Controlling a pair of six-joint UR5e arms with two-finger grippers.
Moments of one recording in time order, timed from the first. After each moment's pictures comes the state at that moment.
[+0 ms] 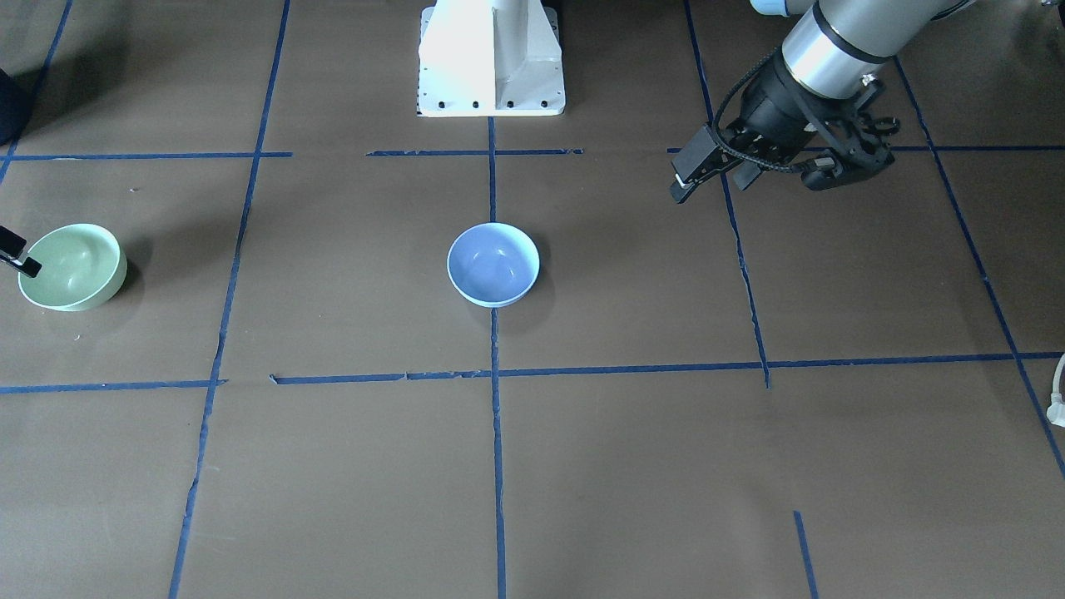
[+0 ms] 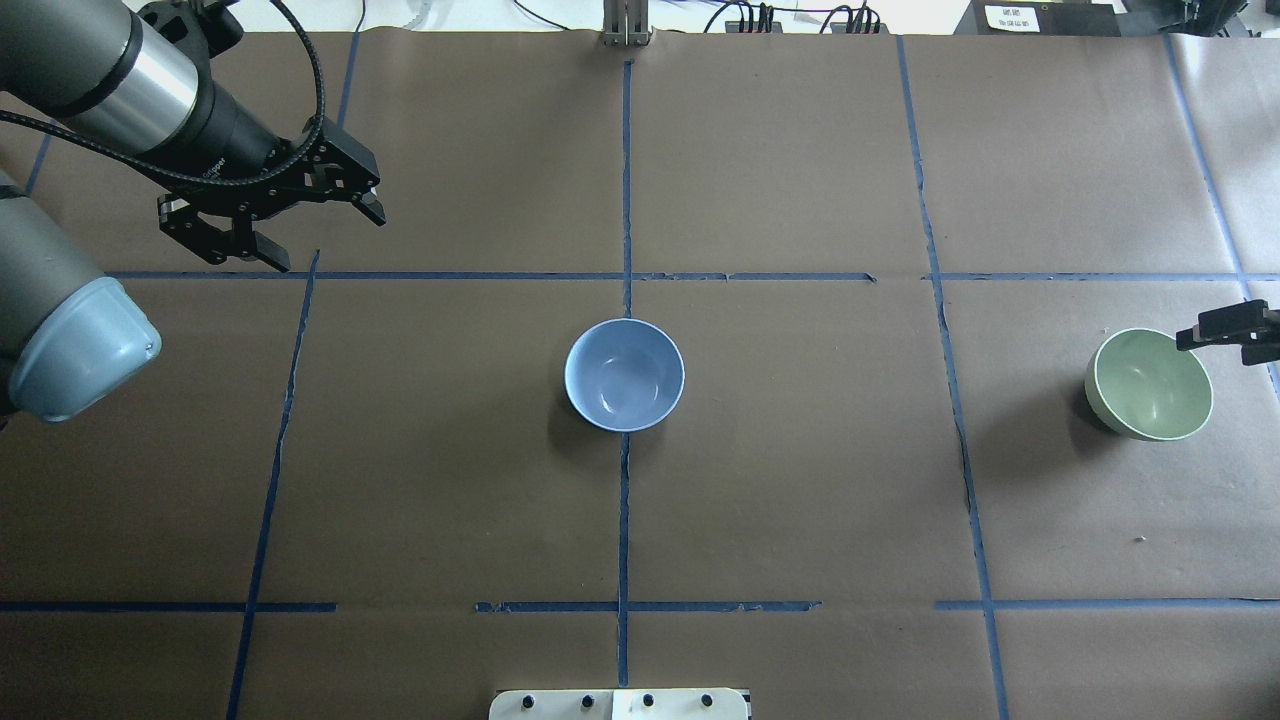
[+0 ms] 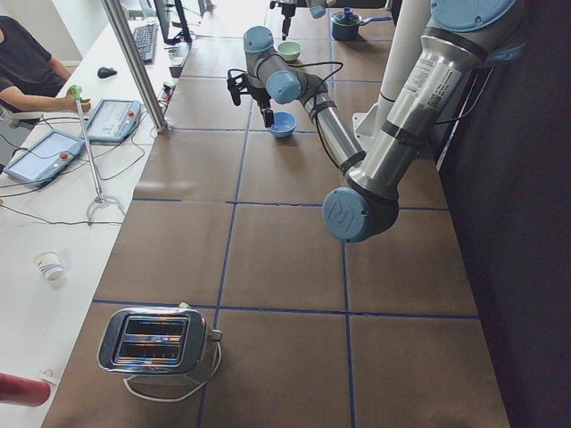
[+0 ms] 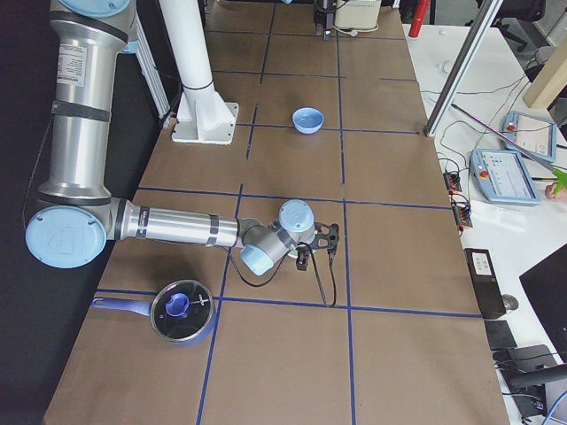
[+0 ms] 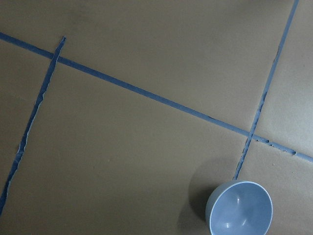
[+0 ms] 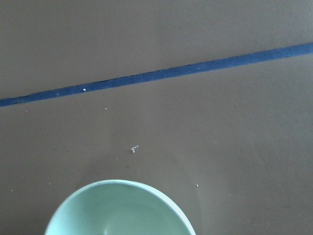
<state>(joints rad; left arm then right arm) -0.95 -2.06 -2.00 -1.49 -2.31 -1.34 1.16 -1.71 1.51 -0.67 2.35 0.90</state>
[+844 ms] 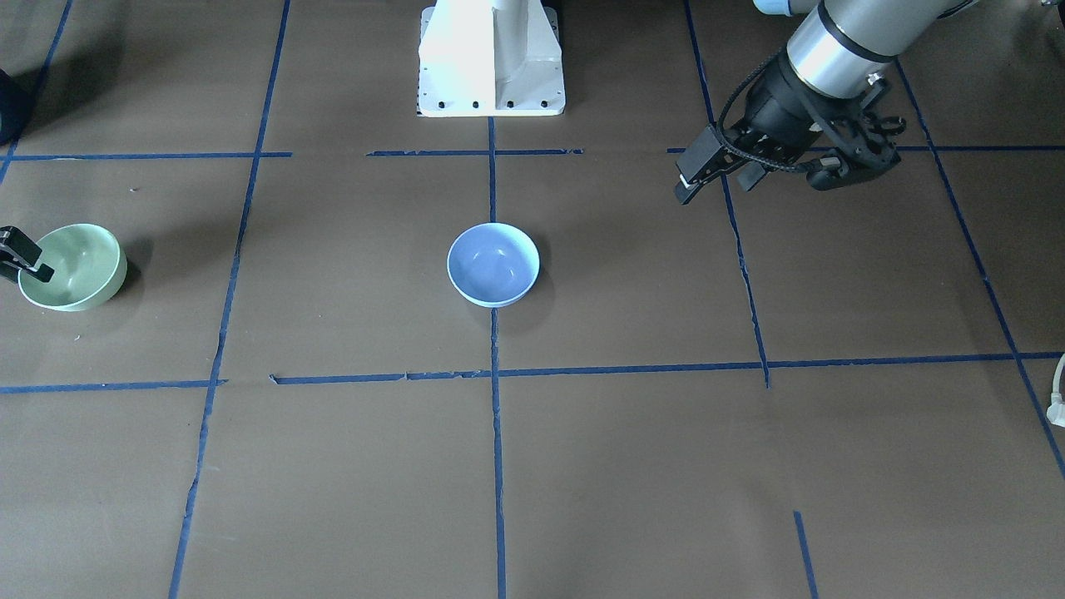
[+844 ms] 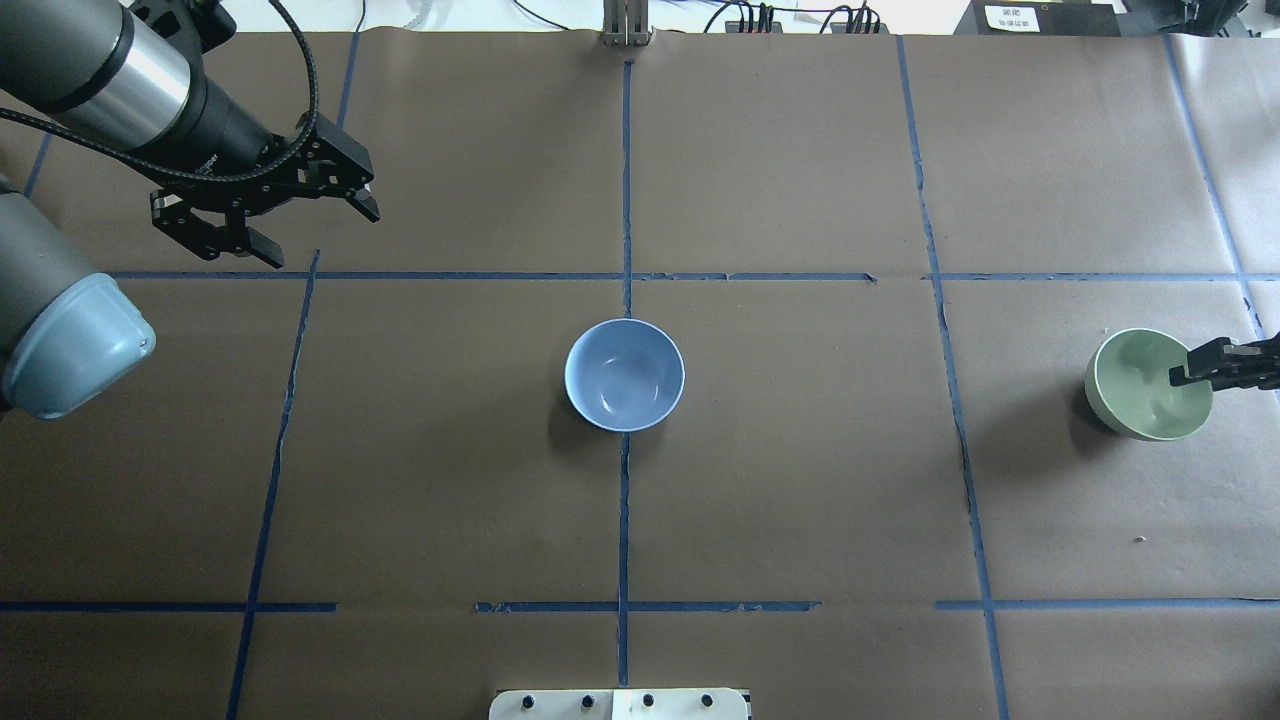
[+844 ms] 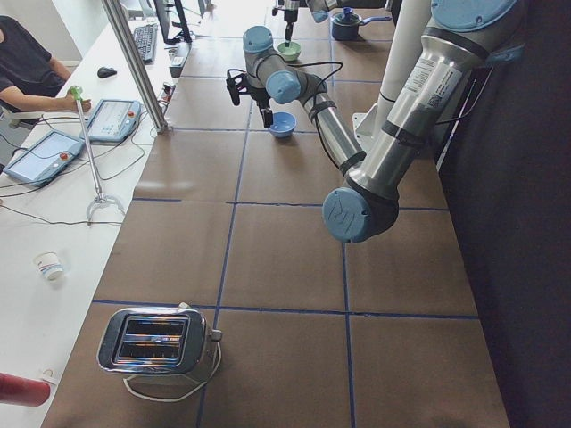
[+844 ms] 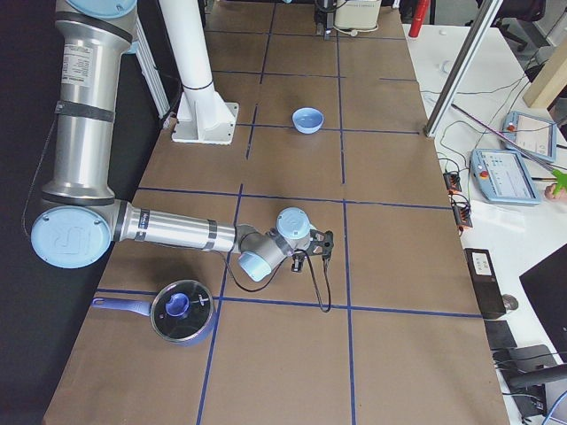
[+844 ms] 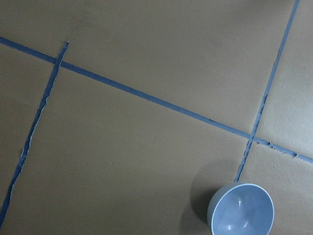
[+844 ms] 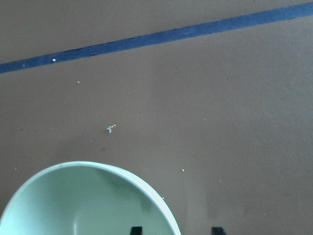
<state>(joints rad) -0.95 -2.05 -2.00 -1.49 -2.31 -1.34 1.12 -1.72 1.48 -0.65 2.34 0.90</state>
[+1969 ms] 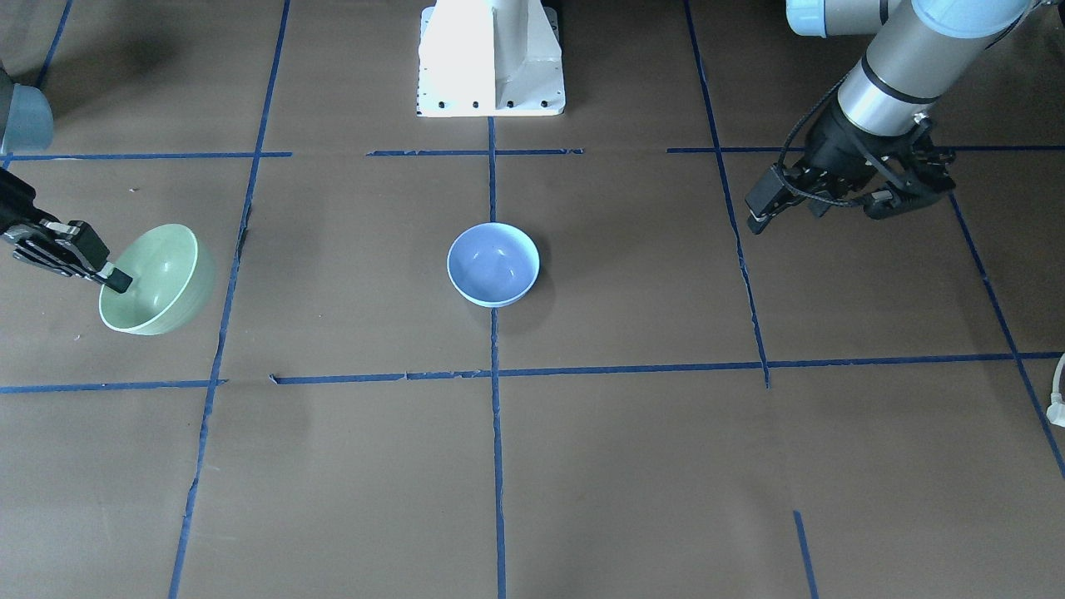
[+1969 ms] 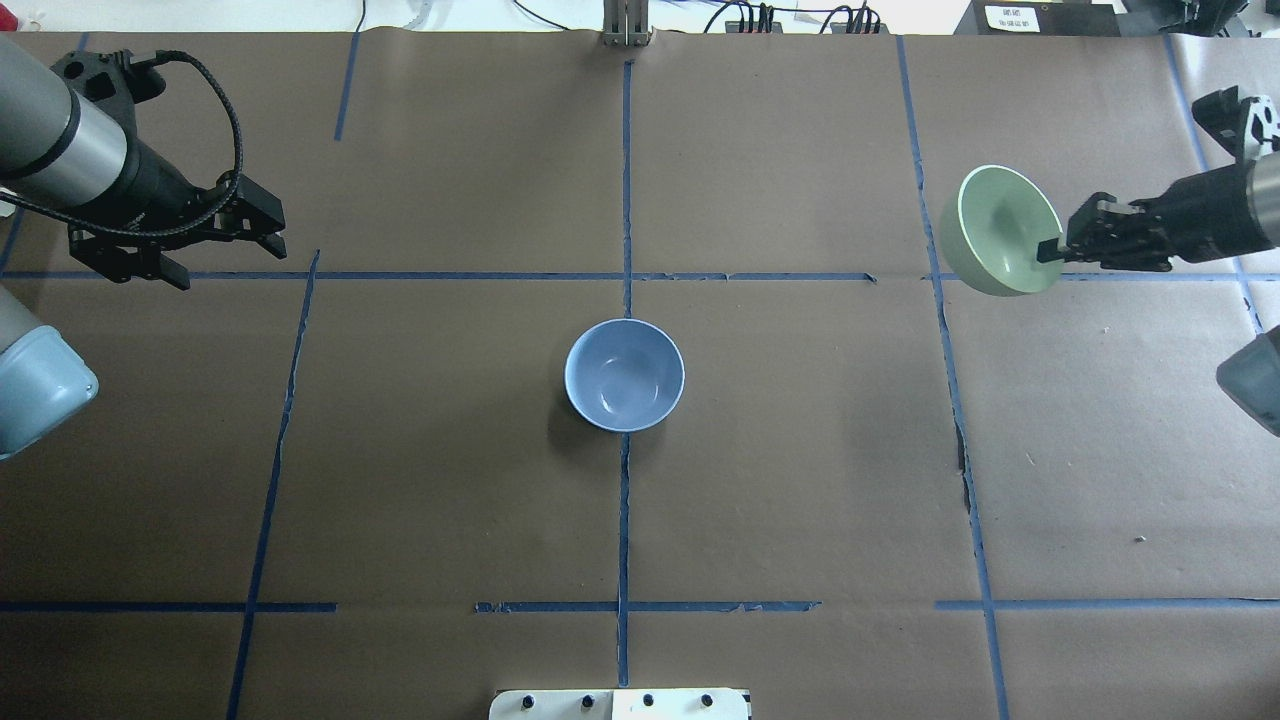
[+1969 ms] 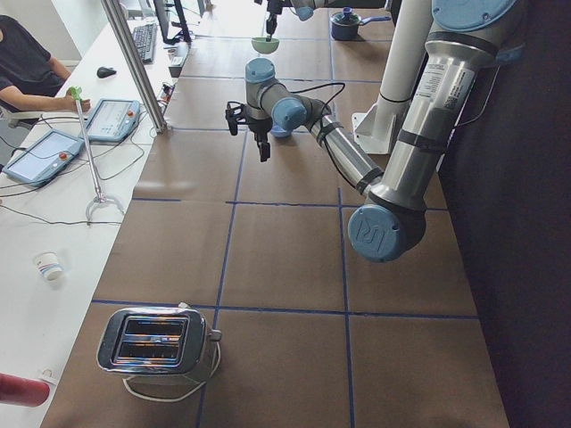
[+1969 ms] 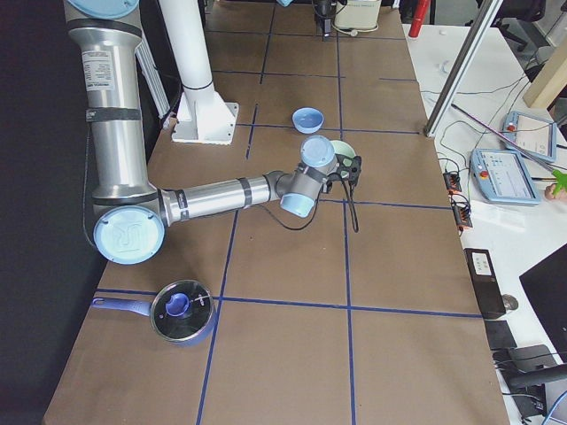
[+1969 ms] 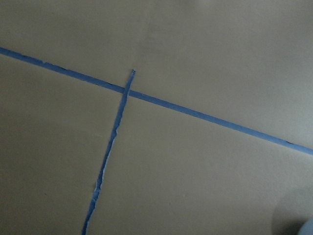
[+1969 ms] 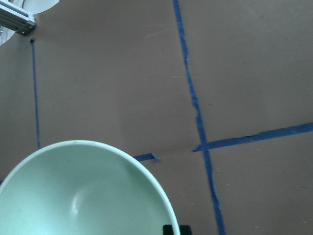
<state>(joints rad) -0.95 -1.88 -2.01 -1.51 -2.14 -1.20 1.08 -1.46 1.67 -0.61 2.36 1.36</state>
